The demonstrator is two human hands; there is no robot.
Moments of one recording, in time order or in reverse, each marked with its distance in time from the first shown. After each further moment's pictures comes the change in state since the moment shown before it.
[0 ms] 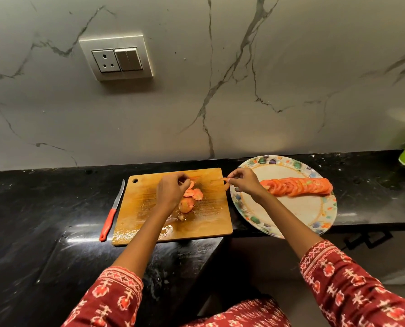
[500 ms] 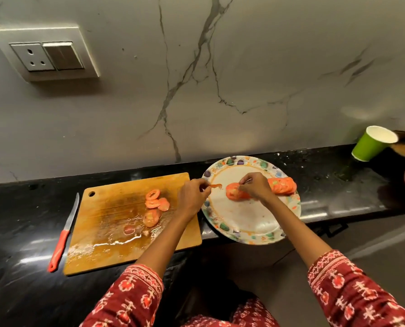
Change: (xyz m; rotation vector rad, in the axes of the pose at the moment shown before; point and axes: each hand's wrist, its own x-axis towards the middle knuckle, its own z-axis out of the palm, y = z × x) left_hand 0.015 0.088 0.098 -0.183 -0.197 0.089; right_hand -0.004 0.043 -0.092 -0.203 0.190 0.254
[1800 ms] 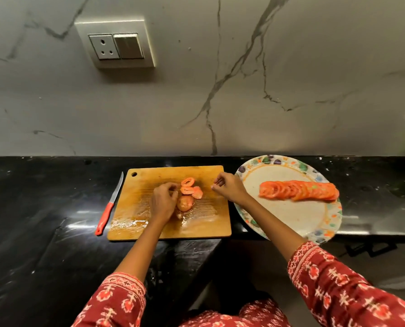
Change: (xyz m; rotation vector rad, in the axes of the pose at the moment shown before) left_hand -0.048 -0.115 -0.070 0.135 0.233 -0.286; right_hand -0.019 -0.062 0.112 -0.142 -0.190 -0.420
